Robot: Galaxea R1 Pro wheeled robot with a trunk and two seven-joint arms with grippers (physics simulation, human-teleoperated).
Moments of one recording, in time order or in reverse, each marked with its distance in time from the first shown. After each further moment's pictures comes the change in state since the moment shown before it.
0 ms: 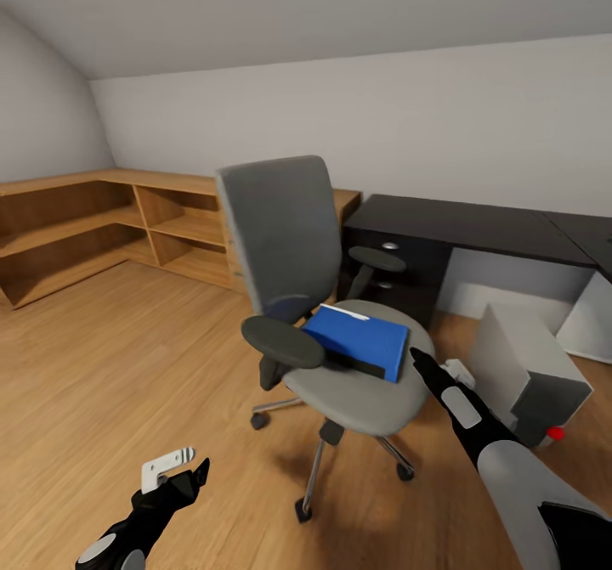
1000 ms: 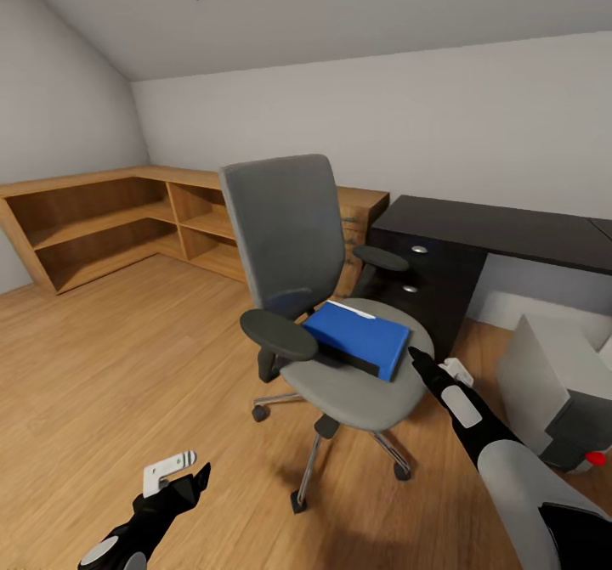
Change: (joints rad) left arm 0.000 0.000 -0.004 0.024 0.000 0.000 0.001; right arm 0.001 -0.002 0.008 -0.010 -0.010 0.025 0.003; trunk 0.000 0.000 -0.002
